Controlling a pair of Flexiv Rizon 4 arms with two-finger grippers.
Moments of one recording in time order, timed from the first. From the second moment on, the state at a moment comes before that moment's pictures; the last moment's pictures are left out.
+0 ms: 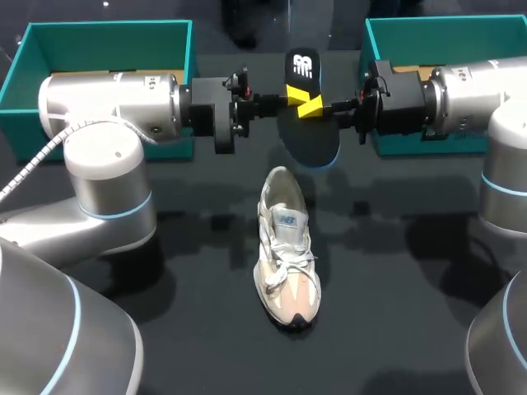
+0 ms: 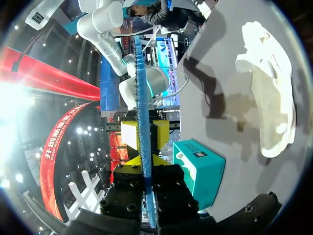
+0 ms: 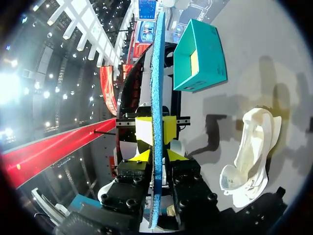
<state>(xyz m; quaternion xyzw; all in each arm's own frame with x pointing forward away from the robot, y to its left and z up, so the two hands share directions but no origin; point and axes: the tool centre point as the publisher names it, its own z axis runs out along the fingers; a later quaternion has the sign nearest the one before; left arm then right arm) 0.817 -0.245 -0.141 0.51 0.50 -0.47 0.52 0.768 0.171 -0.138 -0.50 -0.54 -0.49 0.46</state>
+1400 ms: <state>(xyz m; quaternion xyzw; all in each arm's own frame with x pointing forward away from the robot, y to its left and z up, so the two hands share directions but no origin) 0.820 -0.158 -0.163 0.52 0.60 -0.43 0.43 0.779 0.151 -0.146 -0.48 -0.56 -0.50 0.45</state>
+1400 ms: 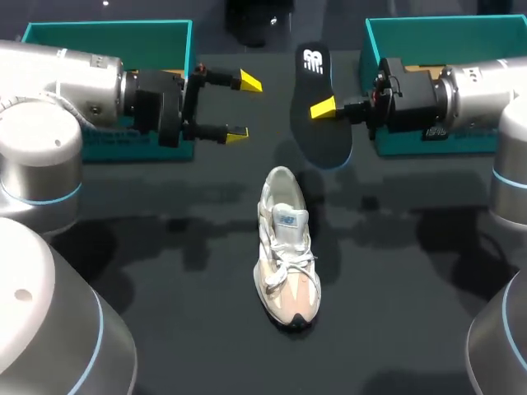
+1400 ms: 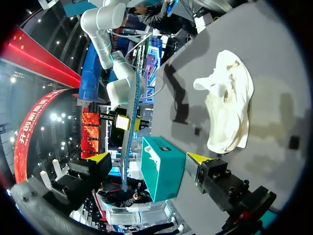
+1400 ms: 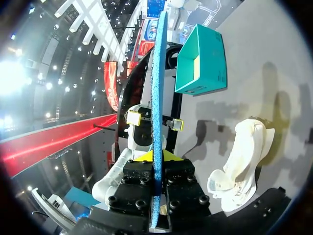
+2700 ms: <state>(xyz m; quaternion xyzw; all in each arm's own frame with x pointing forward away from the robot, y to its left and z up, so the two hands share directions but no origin) 0.828 -0.105 -0.201 0.36 0.84 -0.30 0.27 0.812 0.144 -0.168 -0.40 -0.63 -0.56 0.36</state>
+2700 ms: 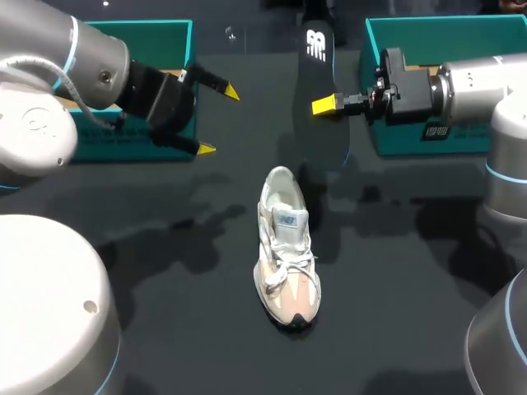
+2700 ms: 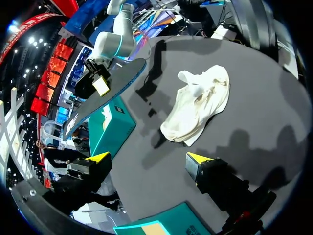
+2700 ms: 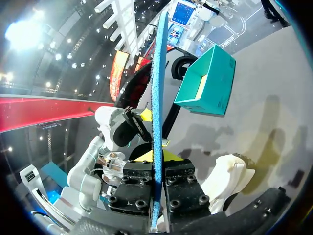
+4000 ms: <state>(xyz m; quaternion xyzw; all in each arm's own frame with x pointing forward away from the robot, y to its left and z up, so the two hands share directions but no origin) 0.792 -0.105 -0.284 0.12 0.98 -0.17 0.08 0.836 0.135 -0.205 -0.33 -0.63 -0.64 0.30</state>
